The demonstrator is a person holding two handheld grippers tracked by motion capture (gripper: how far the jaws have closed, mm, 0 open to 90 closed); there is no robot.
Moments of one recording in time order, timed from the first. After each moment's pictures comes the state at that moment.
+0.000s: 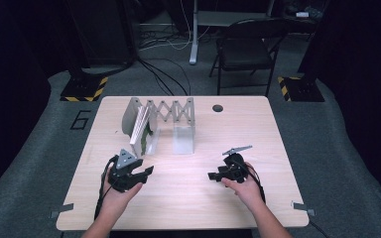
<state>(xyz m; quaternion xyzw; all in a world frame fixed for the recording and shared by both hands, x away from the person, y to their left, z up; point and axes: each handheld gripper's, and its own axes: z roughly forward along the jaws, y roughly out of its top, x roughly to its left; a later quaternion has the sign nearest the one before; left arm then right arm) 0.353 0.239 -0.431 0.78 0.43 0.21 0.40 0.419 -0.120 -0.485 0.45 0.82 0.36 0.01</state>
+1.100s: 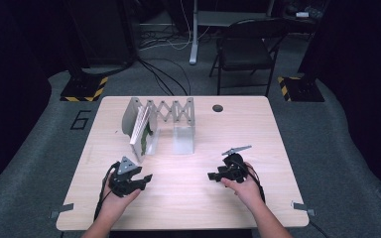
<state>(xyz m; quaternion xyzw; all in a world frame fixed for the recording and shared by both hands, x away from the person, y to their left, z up) 0.360 0.251 -0.475 0.80 0.42 0.19 0.38 0.420 -0.119 -0.486 0.45 0.82 0.36 0.01</state>
